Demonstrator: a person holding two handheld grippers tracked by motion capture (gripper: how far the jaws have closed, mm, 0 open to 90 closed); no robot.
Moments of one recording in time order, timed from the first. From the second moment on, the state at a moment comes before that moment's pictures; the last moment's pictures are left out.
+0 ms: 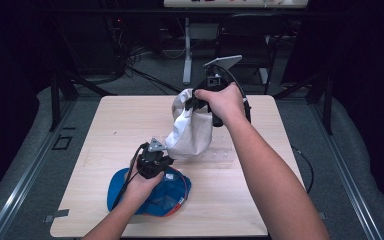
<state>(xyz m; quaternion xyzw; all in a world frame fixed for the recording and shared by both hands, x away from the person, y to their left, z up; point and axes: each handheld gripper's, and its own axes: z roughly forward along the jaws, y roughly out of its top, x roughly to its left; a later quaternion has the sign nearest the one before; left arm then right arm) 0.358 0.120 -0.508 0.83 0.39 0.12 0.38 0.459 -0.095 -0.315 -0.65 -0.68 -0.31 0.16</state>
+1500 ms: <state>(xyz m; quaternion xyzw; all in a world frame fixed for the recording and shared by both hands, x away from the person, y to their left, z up) 0.330 0.164 -0.506 0.79 0.41 0.13 0.44 0.448 -0.092 -0.316 -0.62 -0.70 -0.31 0.14</state>
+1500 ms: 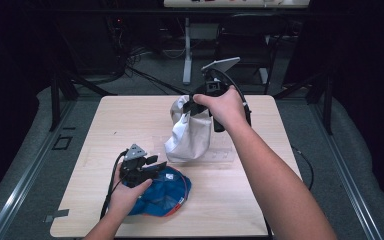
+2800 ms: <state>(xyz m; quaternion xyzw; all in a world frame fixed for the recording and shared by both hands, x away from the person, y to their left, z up) 0.292 0.252 -0.536 0.77 0.46 0.14 0.41 0.345 -0.168 -0.343 -0.55 -0.75 -0.37 0.05</state>
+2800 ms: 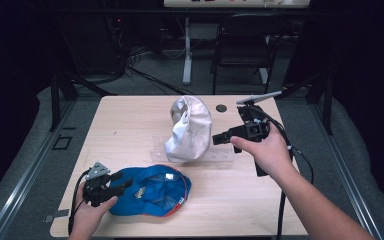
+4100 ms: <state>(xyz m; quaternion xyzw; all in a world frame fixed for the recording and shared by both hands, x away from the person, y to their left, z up) 0.293 0.241 -0.553 0.81 0.43 0.14 0.38 0.321 -0.133 -0.519 -0.58 -0.74 -0.31 0.13</state>
